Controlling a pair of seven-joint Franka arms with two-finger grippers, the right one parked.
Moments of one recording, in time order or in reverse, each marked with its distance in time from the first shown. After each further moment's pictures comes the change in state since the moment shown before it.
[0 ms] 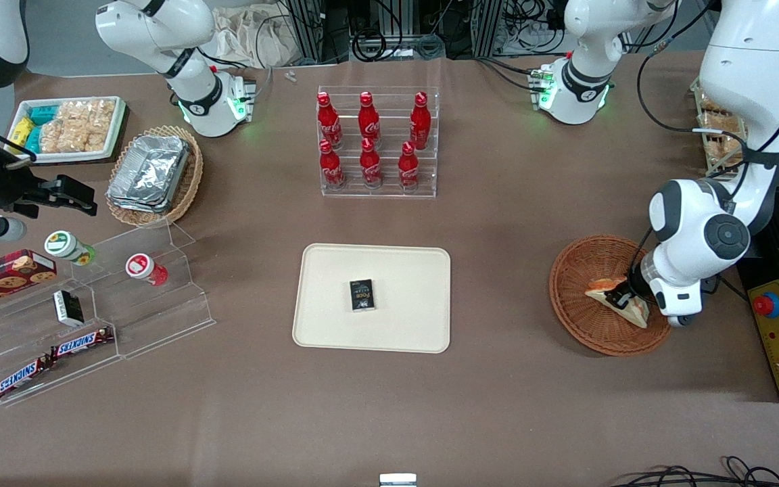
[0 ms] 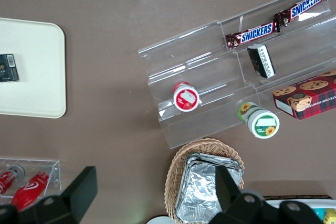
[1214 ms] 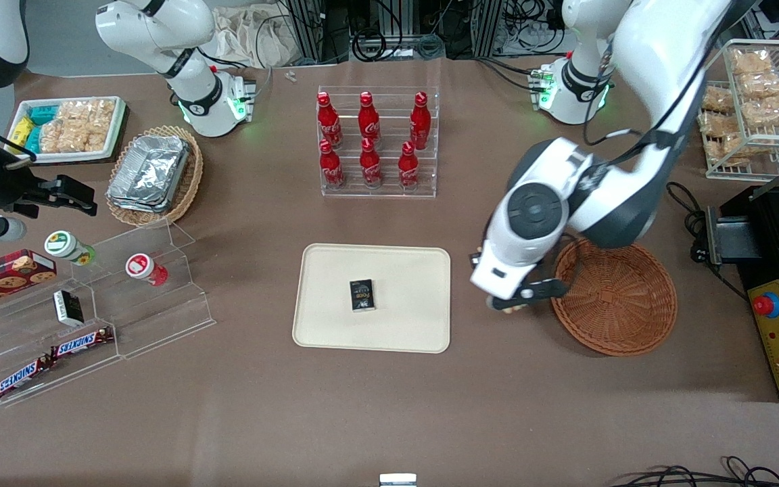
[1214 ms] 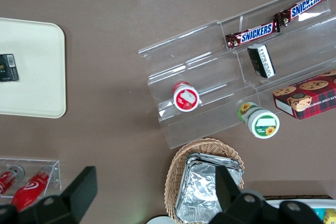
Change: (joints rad) arm -0.336 0.182 -0.329 0.610 0.187 -0.693 0.056
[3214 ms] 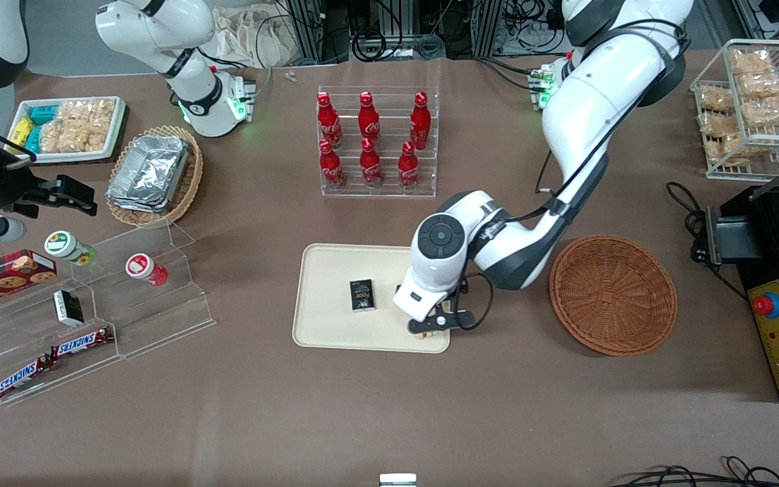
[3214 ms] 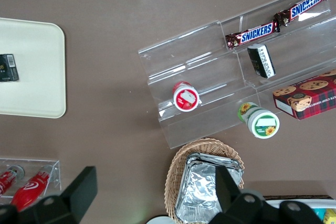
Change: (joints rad) arm -0.136 0.253 0.003 0.203 0.217 0.193 -0.131
